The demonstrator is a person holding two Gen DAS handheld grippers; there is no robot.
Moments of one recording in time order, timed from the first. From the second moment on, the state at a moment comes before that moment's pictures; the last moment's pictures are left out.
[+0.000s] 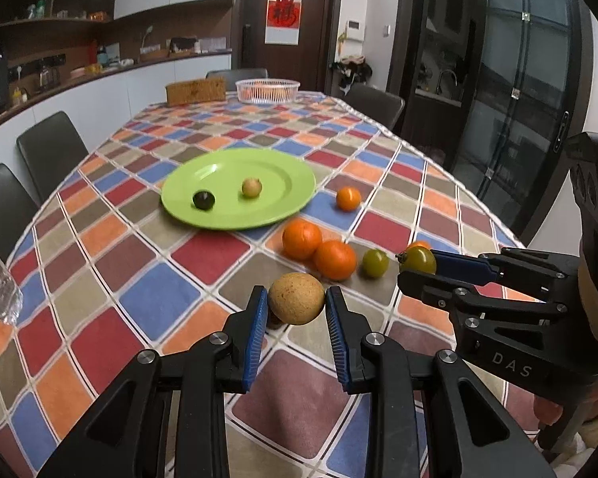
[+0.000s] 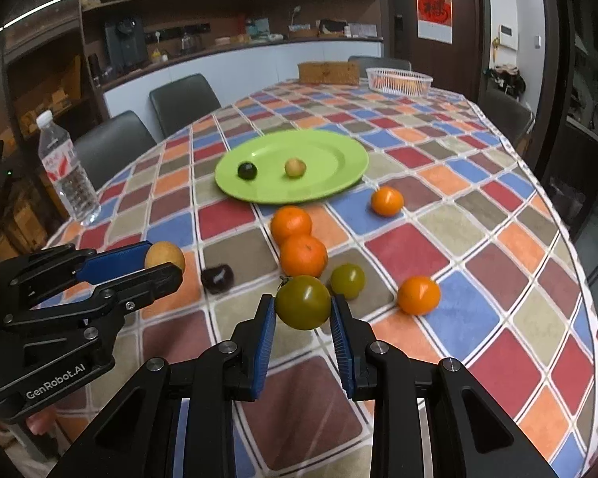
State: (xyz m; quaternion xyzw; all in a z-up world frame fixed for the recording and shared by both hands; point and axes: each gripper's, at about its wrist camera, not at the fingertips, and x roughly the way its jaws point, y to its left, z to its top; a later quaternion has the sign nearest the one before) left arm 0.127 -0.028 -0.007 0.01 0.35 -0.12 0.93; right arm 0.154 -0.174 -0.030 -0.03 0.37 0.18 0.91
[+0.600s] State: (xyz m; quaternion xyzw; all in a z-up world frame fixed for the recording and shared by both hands) left arm 0.169 -0.015 0.031 0.01 0.30 -0.11 0.95; right arm 0.191 -0.157 0.020 -0.02 0.30 0.18 0.93
